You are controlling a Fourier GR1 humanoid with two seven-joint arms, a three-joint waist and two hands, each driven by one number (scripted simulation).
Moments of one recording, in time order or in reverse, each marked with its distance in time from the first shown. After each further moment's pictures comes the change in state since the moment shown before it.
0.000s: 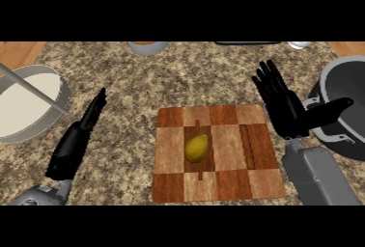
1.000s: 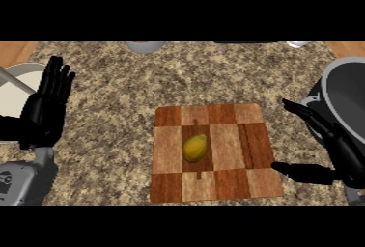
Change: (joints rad) left arm -0.125 -0.088 0.289 0.075 0.234 0.001 0.020; right arm 0.306 -0.369 0.109 -0.344 0.627 -0.113 -0.213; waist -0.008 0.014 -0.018
